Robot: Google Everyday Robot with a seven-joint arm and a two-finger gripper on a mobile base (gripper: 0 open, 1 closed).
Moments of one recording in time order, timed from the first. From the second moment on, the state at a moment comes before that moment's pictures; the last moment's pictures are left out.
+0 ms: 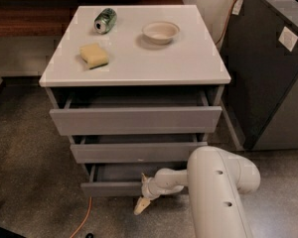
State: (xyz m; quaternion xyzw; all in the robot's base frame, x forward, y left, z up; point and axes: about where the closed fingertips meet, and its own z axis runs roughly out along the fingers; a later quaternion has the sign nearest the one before) arm 0.590 0.029 0.172 -0.62 0.73 0.17 0.25
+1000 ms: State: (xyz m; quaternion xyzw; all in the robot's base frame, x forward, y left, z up) arm 0.467 0.084 0.200 -0.56 0.73 0.27 0.29
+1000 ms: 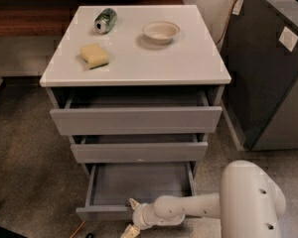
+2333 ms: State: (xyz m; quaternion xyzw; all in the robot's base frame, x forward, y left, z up) arm 0.475 0.091 0.337 -0.61 0.72 0.24 0.24
